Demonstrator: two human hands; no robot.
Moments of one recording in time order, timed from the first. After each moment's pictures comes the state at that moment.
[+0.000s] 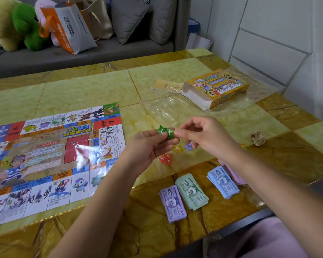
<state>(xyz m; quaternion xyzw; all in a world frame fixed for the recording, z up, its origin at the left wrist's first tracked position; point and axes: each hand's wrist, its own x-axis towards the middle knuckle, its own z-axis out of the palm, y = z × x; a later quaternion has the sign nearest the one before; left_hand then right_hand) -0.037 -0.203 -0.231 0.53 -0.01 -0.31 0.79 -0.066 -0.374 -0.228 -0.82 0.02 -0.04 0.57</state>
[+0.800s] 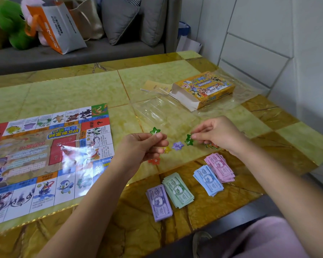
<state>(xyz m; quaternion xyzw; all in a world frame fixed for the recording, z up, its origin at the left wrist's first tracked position) -0.044 -0.212 -0.238 0.63 -0.03 -0.25 0.73 -0.070 -0.437 -0.233 -0.86 0.14 0.01 0.49</state>
